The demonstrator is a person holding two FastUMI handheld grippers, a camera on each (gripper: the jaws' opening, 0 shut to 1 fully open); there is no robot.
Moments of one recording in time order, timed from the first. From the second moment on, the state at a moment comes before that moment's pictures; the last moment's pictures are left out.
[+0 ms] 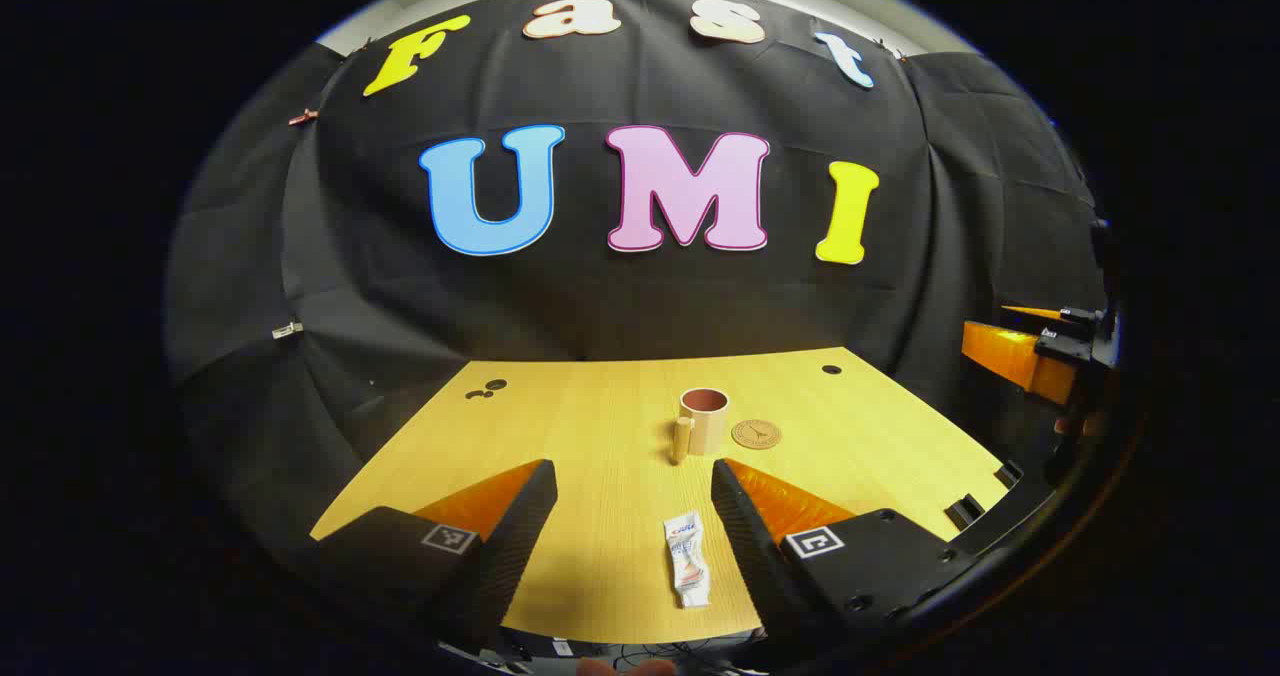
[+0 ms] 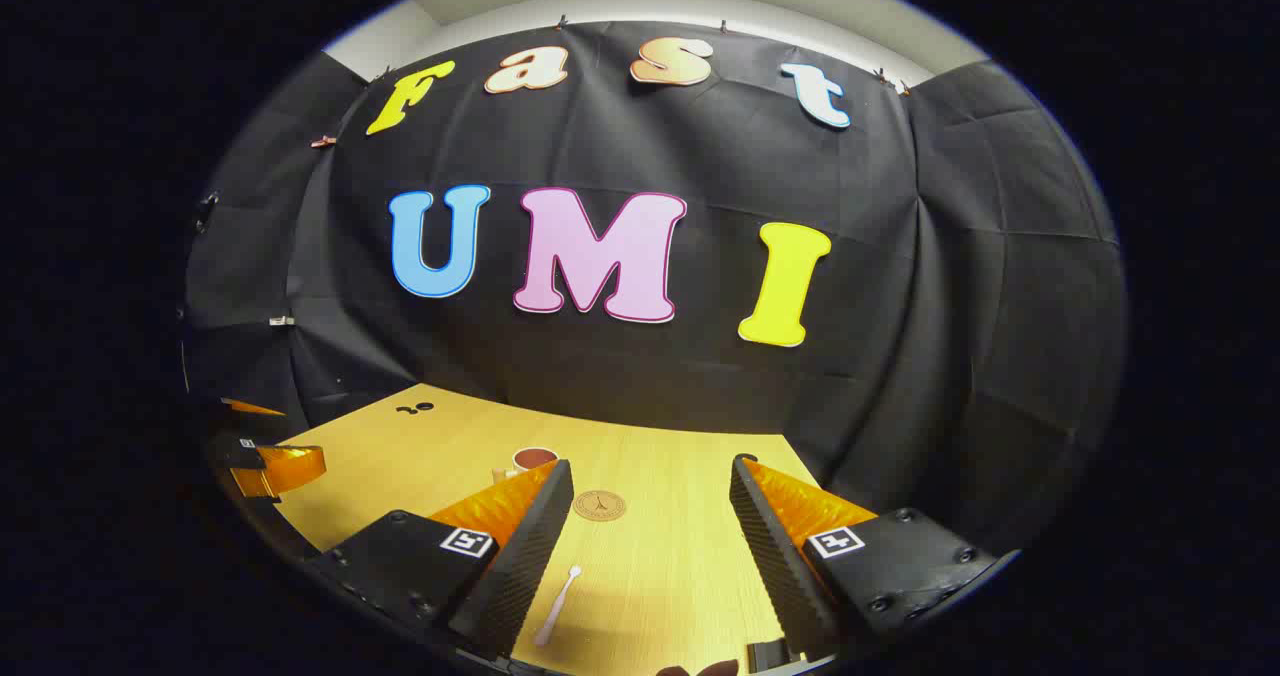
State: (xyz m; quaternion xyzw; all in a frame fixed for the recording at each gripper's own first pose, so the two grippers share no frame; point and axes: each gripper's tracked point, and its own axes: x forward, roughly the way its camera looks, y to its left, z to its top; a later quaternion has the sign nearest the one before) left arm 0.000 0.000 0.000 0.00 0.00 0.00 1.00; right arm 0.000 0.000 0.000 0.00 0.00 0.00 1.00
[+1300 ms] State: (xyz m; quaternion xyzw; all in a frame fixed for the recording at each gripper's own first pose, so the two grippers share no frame) left arm 0.074 -0.059 -0.153 -0.04 0.27 -0.04 0.96; right arm 0.028 -0.035 -0.059 0.01 0.07 0.01 1.00
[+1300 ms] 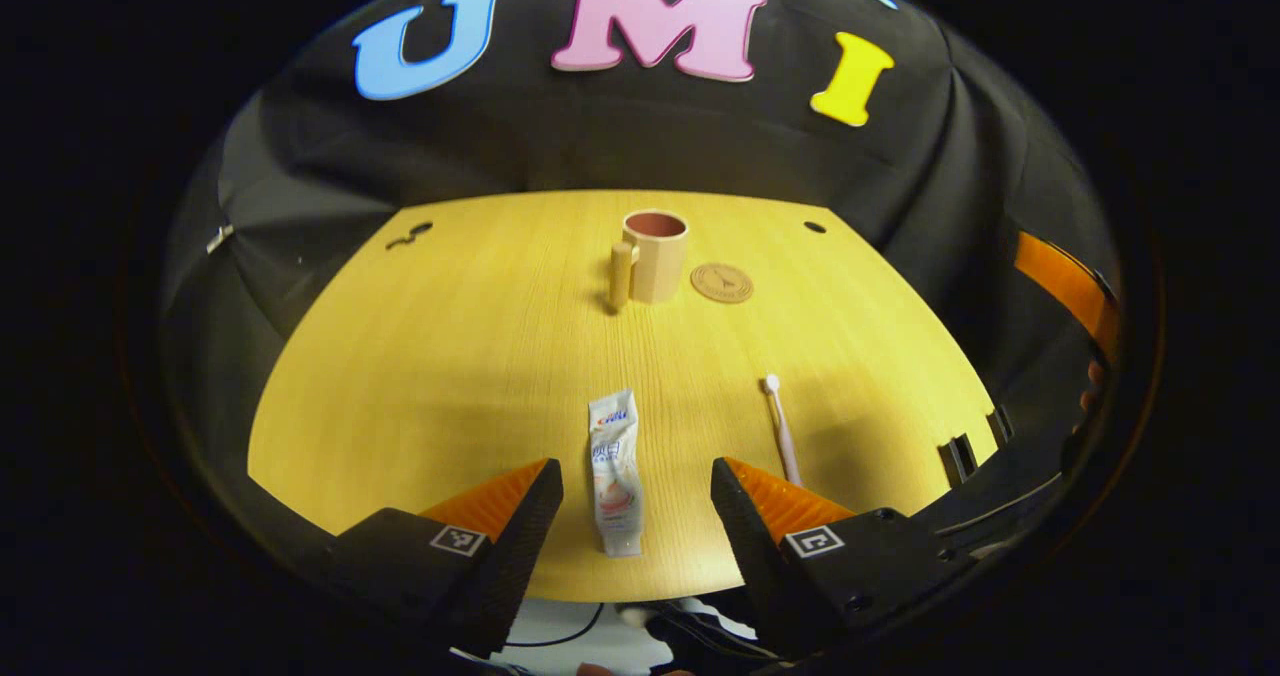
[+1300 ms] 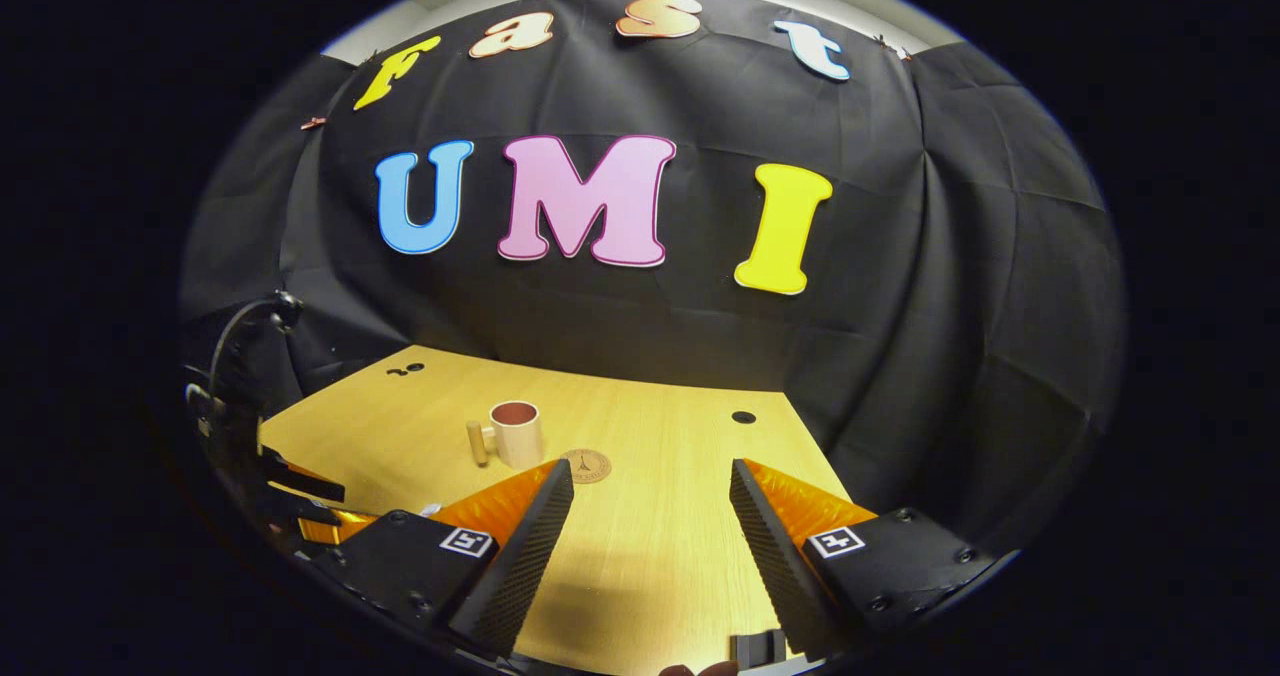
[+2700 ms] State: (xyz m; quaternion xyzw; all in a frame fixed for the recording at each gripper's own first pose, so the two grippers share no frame) left arm 0.134 -0.052 -0.247 0.01 0.47 -0.05 0.88; right arm 0.037 -0.056 -0.092 0.02 0.13 0.02 0.99
